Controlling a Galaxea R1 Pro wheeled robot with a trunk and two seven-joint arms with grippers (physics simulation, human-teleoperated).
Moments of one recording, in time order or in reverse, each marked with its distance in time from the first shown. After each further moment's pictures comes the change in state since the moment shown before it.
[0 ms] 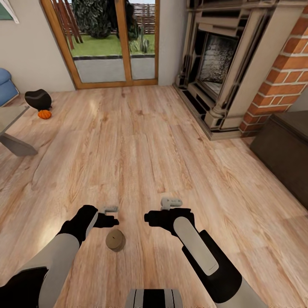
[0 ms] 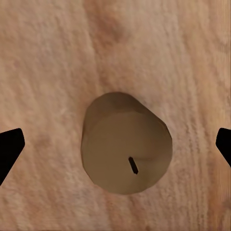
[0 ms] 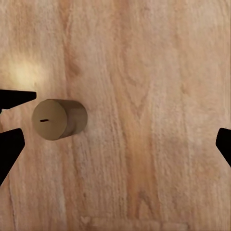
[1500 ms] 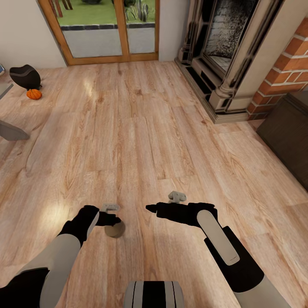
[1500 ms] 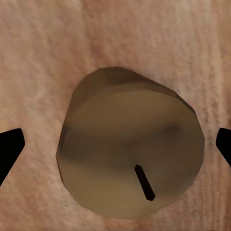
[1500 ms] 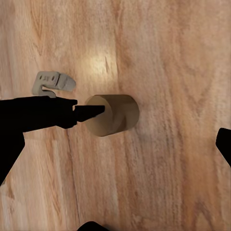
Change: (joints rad) left arm 0.004 -0.010 0.000 -0.008 -0.001 -0.056 -0.001; right arm 0.005 -0.127 -0.152 0.000 -0.001 0.006 0.524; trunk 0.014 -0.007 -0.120
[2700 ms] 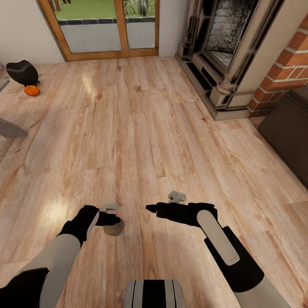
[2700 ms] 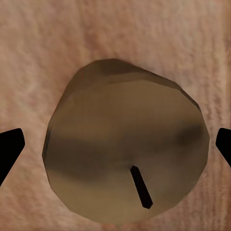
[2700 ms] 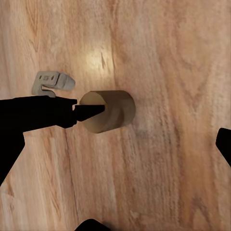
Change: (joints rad) left arm 0.001 0.001 0.000 -0.003 0.001 -0.002 0.002; right arm 0.000 0.000 0.000 0.000 -0.001 0.000 0.000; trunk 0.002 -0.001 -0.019
